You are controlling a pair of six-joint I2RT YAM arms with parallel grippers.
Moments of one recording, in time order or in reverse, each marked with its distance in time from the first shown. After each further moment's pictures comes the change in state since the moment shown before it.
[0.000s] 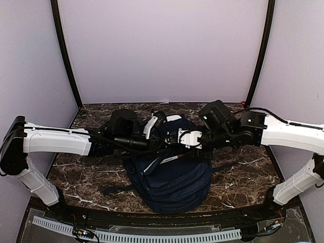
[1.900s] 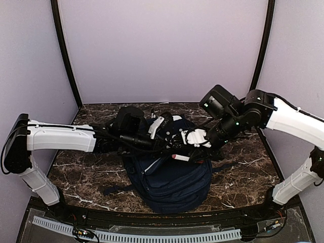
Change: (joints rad) left arm -0.015 0.053 0.096 -0.115 0.019 0.060; right arm -0.011 0.067 0.299 -0.454 -0.375 -0.043
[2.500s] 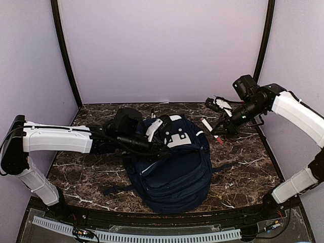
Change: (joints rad) left arm -0.006 -0.045 -0.030 -0.050 -0.020 0.064; right arm -0.599 -0.001 -0.102 0.052 -0.225 0.145
